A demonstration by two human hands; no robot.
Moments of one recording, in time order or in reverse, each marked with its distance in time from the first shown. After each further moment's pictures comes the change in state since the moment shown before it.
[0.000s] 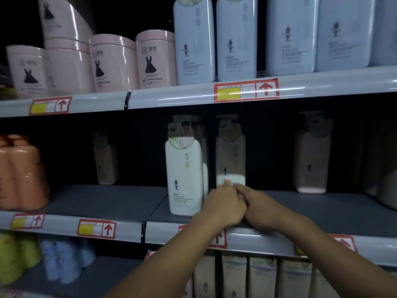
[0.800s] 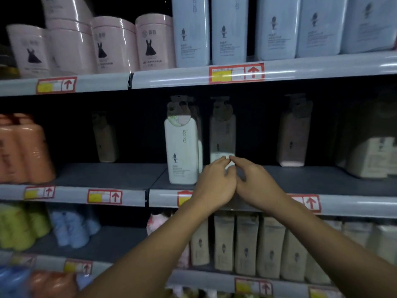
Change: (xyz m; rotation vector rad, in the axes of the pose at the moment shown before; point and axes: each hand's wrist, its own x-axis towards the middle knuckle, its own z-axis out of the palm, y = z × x) left_hand -0.060 0.013 -0.006 -0.377 0.266 0.068; right_hand -0.072 -0.050 -0.010 0.079 0.305 -0.037
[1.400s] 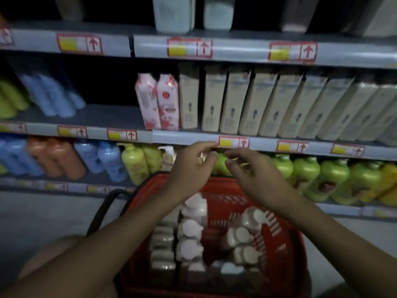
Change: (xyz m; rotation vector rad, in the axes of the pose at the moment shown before) left_hand -0.276 -0.089 0.070 -0.286 -0.055 -0.151; right_hand -0.277 0.019 0.086 0.056 -0.180 0.191
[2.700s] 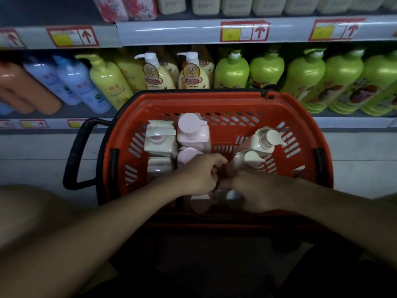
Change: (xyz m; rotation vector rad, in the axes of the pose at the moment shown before) left_hand -0.117 -0.121 0.076 0.165 -0.864 -0.402; right_hand -0.119 0.130 0.134 -0.380 -0.985 -0.139
